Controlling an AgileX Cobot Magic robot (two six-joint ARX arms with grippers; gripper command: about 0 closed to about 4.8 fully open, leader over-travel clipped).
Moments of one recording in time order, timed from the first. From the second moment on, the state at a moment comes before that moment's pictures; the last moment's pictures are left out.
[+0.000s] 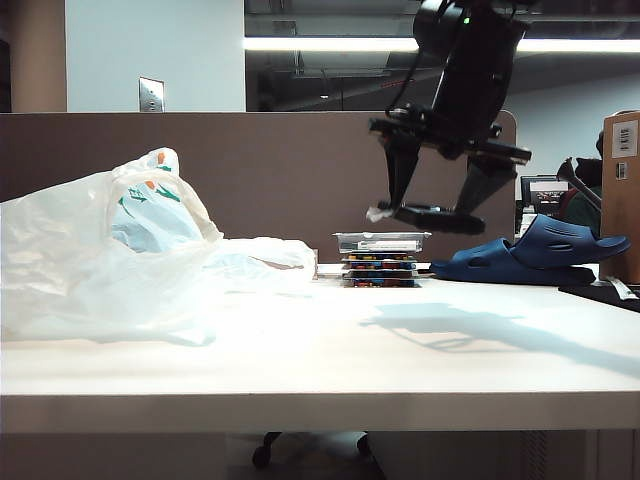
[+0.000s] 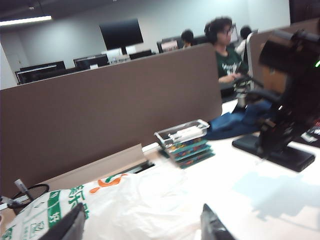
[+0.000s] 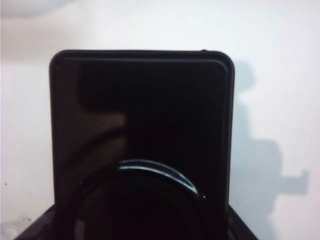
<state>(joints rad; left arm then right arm) 0.01 0.26 0.32 0.16 0.51 0.18 0.38 1.92 1.70 -0.79 -0.05 0.23</state>
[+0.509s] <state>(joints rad) 0.01 0.86 0.63 0.22 0.52 0.28 0.39 1.90 1.70 -0.77 -0.11 0.23</state>
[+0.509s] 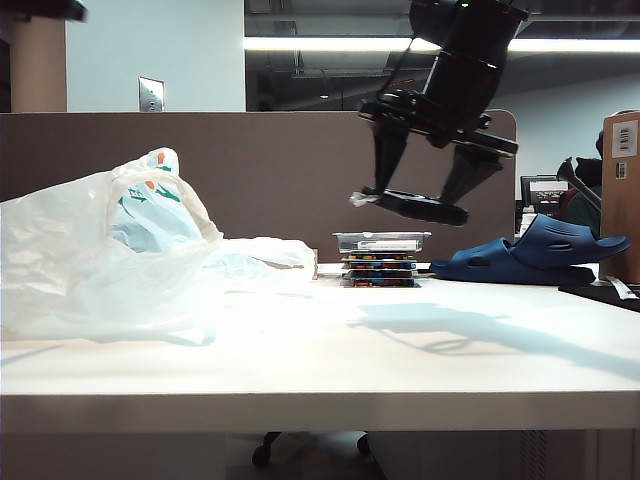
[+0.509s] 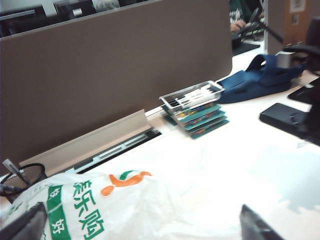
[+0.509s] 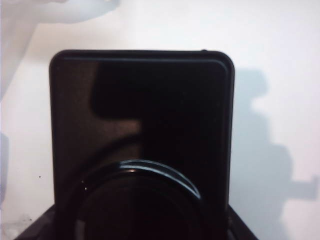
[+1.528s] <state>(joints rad) -0.15 1.39 0.91 0.22 0.37 0.45 0.43 1.90 1.70 -0.73 -0.11 0.21</state>
